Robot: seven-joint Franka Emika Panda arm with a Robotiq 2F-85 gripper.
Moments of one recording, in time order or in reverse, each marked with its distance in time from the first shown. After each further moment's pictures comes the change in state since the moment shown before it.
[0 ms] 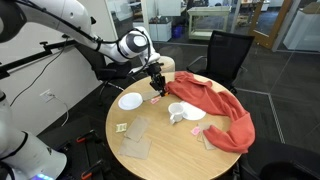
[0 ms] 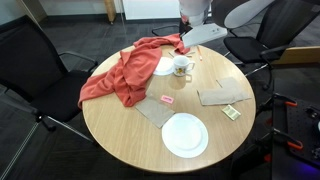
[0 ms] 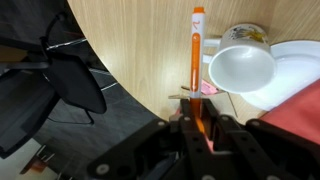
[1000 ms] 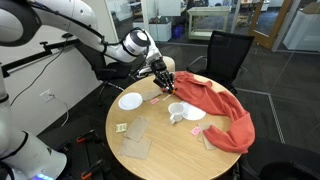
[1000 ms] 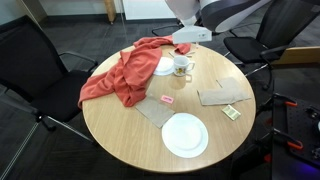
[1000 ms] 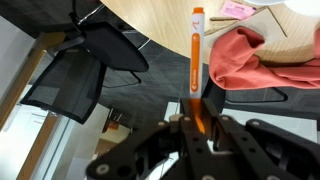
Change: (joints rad) arm 0.022 0.082 0.002 0.125 -0.250 -0.205 0.401
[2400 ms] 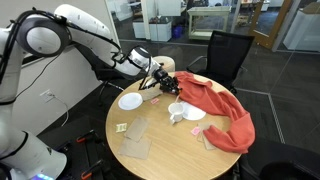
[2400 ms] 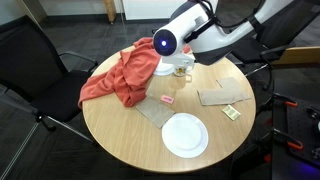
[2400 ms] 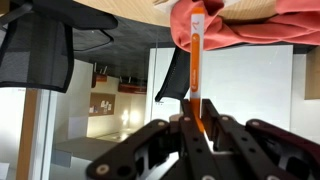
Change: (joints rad) arm 0.005 0.212 0.075 0.080 -0.372 -0.038 0.400
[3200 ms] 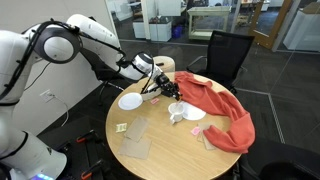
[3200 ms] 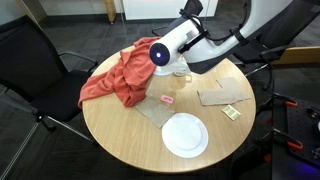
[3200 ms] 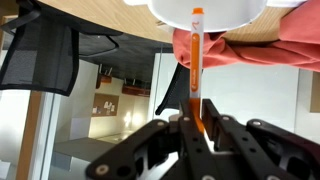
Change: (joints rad) arm -0.005 0.108 0.005 0.079 0.026 -0.013 -0.018
